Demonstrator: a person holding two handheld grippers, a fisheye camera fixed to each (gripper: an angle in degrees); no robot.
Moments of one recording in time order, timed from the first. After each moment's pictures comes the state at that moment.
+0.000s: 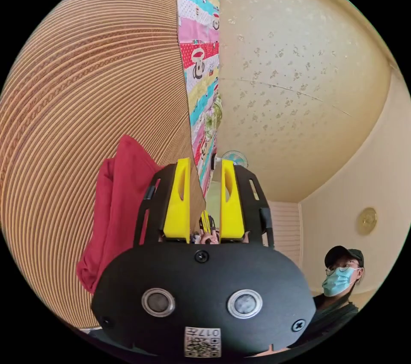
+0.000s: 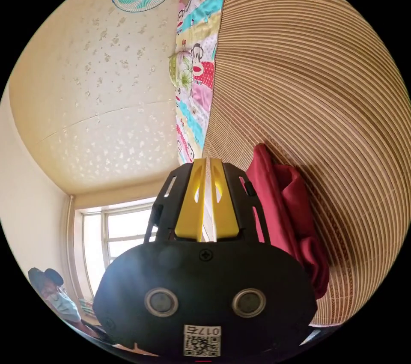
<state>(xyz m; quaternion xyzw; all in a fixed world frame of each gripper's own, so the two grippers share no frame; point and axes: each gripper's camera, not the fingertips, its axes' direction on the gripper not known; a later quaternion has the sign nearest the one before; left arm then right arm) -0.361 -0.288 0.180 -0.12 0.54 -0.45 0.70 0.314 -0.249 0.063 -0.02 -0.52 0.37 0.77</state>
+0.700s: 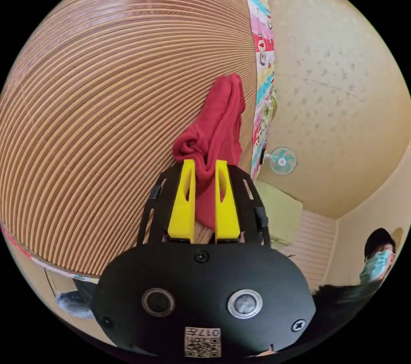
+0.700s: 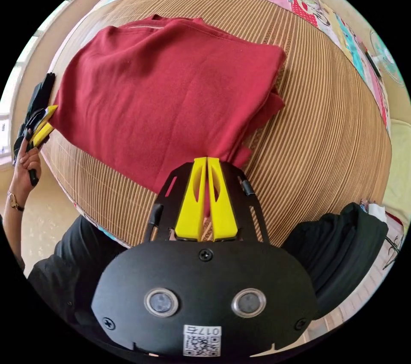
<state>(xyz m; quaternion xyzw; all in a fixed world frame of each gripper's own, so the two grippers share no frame) -0.304 -0.086 0.153 -0.23 0.42 -0.44 0.76 0.156 -0.156 0.037 -0.22 -0.12 -0.15 0.96</state>
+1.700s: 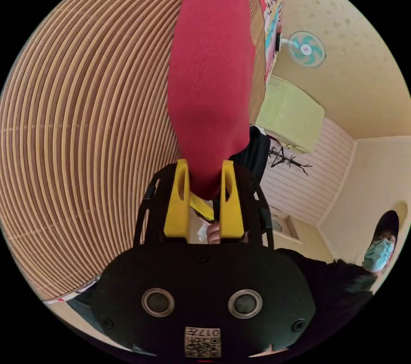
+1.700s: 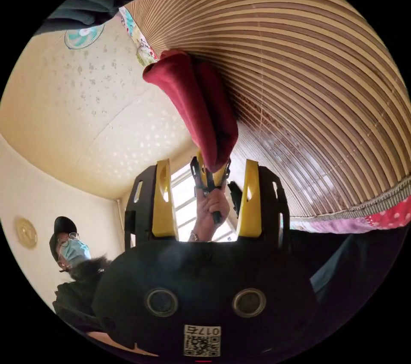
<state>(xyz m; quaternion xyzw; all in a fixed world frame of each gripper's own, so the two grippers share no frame) -0.056 -0.037 0.137 -0.45 0.57 -0.23 0.65 0.374 0.046 0.017 -0.10 -0.65 0.48 0.58</state>
